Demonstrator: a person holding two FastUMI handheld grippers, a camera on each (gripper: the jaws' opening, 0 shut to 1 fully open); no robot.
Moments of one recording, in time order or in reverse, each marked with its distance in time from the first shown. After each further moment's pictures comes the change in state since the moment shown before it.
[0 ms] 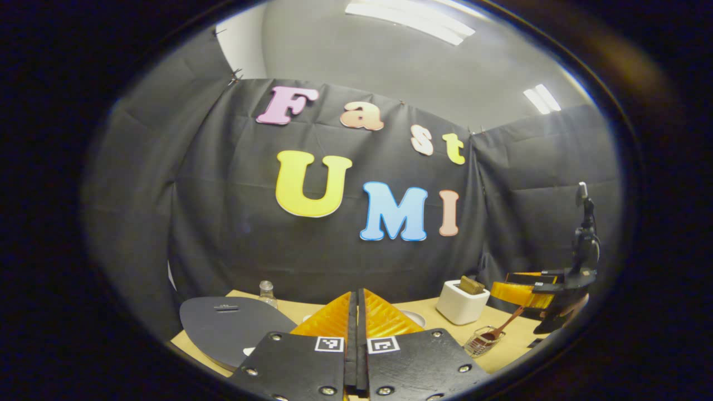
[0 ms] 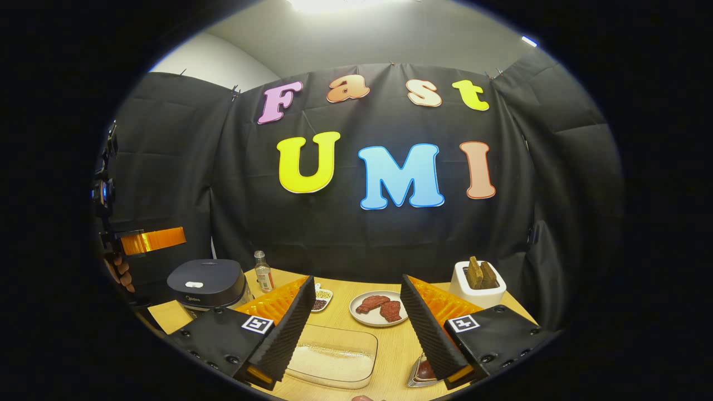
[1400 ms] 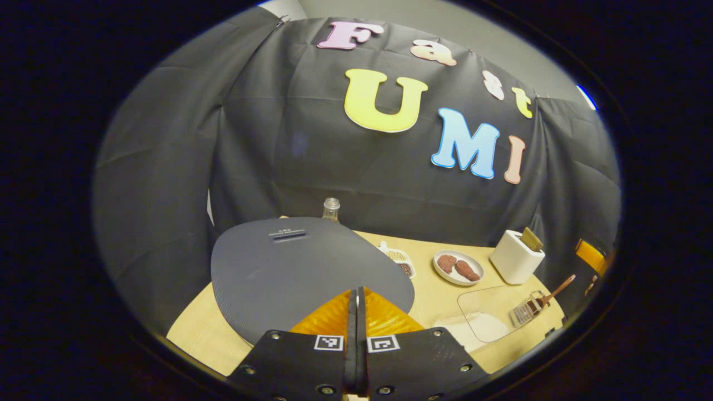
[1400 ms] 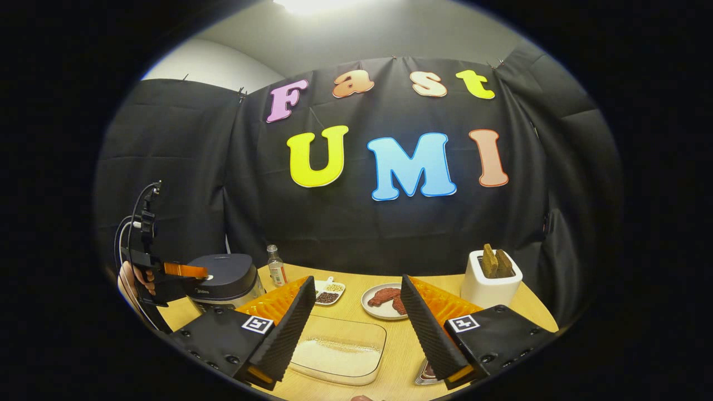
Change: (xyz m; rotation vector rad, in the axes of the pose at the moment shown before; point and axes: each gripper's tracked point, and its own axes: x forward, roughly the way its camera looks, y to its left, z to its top) left arm 0.011 0.137 -0.146 -0.059 0.387 0.234; right arm 0.001 -0.005 -0.028 0.023 0.021 0.074
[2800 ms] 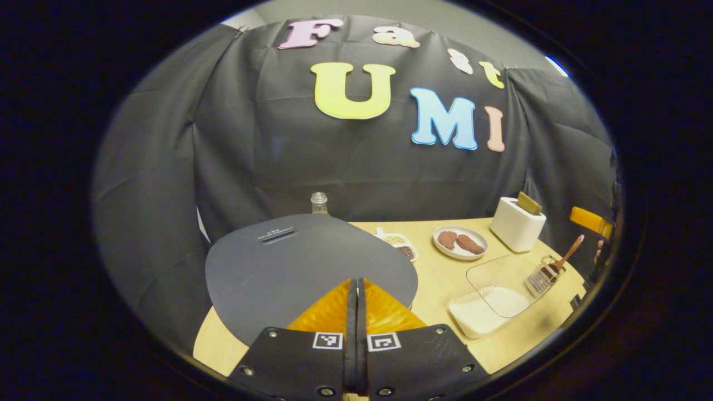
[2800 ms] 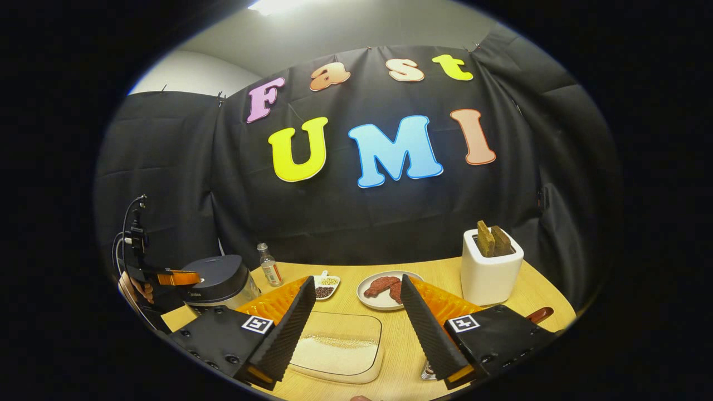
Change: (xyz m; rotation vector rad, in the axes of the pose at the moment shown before) left arm 0.007 -0.006 -0.020 0.167 0.052 -0.042; right arm 0.011 -0.019 -0.027 0.106 0.039 -0.031
